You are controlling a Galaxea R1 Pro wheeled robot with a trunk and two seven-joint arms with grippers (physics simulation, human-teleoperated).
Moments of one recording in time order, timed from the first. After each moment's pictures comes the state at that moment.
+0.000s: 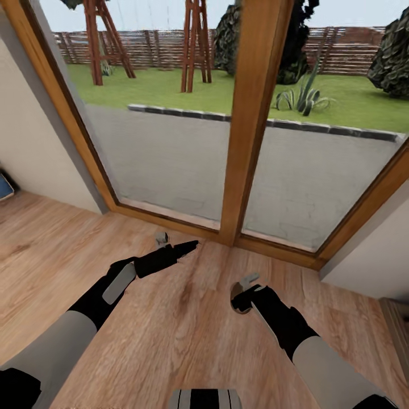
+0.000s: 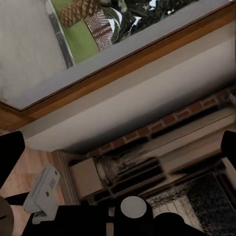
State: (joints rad) left arm -0.84 0.13 -0.40 -0.82 0.99 0.54 -0.94; right arm -0.72 0.01 0.39 -0.76 0.05 0.64 0.07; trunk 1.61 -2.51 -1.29
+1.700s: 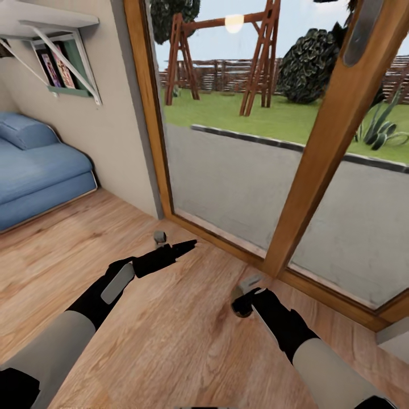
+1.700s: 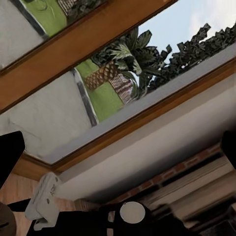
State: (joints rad) left arm -0.84 0.14 -0.39 -0.82 0.99 0.53 -0.94; right arm -0.71 0.01 0.39 -0.74 0.05 0.63 0.07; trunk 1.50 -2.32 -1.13
